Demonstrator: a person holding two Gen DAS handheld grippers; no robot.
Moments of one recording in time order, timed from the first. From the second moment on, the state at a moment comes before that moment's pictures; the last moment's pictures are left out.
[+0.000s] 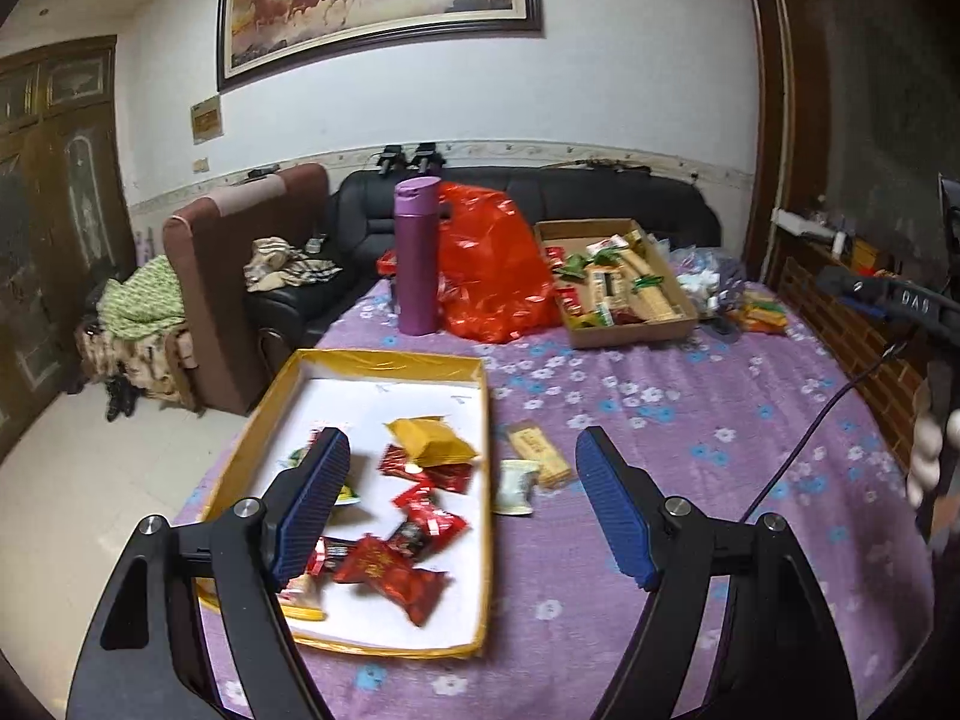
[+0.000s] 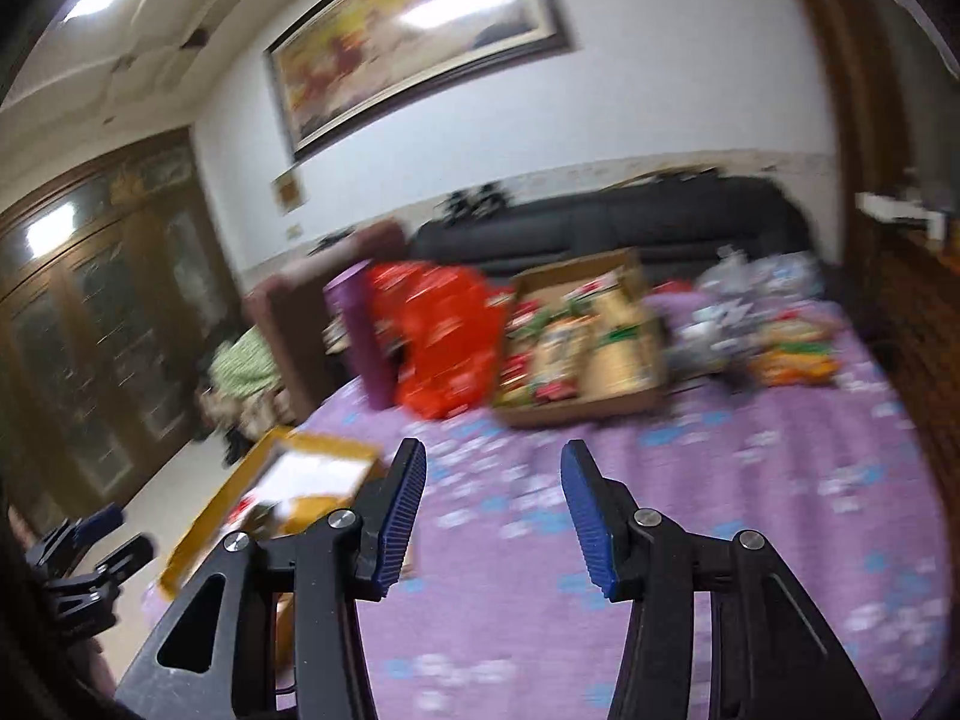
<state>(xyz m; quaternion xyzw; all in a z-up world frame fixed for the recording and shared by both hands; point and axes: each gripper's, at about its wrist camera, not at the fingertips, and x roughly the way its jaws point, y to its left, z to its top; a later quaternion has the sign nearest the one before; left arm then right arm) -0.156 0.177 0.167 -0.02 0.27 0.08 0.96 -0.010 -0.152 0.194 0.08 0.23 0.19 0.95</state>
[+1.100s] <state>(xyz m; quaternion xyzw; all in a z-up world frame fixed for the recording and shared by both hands) -0.140 0.249 0.077 -0.18 0.33 0.04 0.92 0.120 0.072 0.032 0.00 0.47 0.30 0.83</state>
